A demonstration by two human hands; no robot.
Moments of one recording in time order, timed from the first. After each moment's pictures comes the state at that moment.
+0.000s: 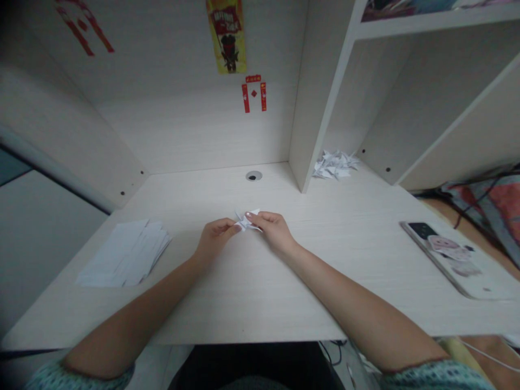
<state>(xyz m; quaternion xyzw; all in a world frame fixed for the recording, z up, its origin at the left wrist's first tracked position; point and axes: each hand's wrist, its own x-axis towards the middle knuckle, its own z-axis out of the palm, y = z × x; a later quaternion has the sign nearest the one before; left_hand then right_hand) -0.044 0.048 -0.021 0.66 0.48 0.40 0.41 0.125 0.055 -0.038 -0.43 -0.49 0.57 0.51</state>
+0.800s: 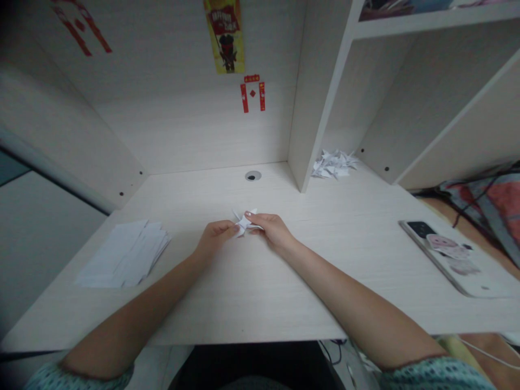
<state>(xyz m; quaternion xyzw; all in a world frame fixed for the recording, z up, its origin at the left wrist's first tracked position) -0.044 0.047 -0.016 0.64 0.46 0.37 0.49 0.124 0.059 -0.040 -0.37 -0.40 0.68 0.49</state>
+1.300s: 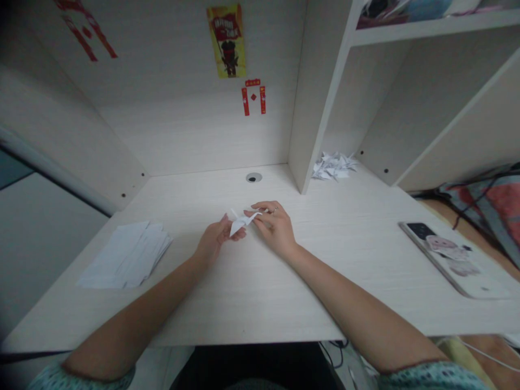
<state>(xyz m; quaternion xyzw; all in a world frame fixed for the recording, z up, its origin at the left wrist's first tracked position) -0.042 0.046 -0.016 0.55 0.43 0.43 0.58 0.141 0.056 -0.035 -0.41 -0.75 0.10 0.51</state>
